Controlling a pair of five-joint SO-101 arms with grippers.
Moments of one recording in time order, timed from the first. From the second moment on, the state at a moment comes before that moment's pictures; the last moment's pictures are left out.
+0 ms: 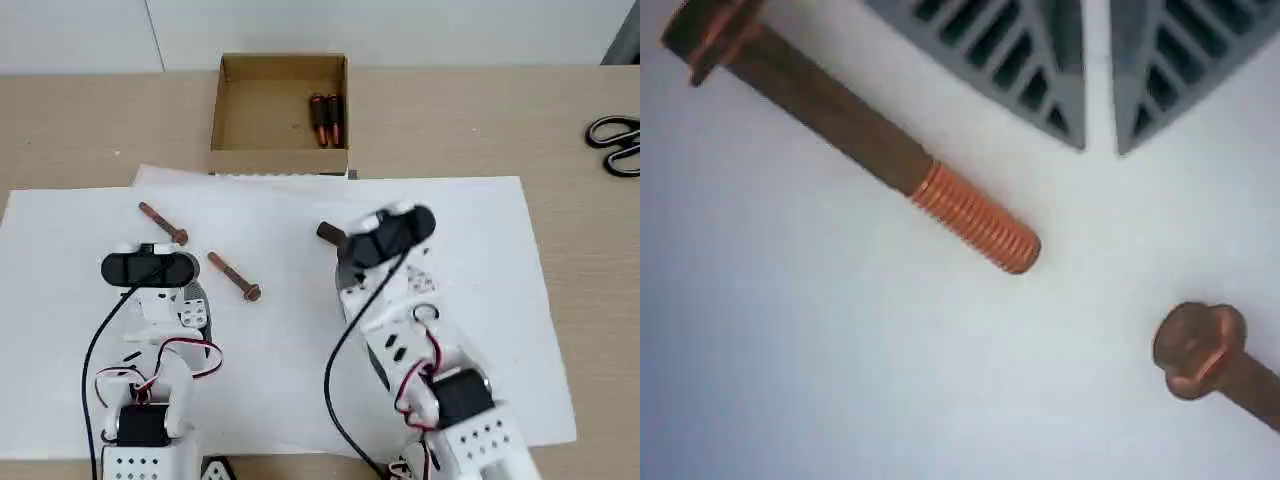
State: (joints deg) left arm -3.7 -100.9 96.5 48.8 5.1; right arm -25.8 -68.9 64.4 43.3 -3.1
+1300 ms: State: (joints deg) left arm -3.8 -100.9 96.5 48.8 5.1; right arm -23.3 60.4 -65.8 43.6 34.1
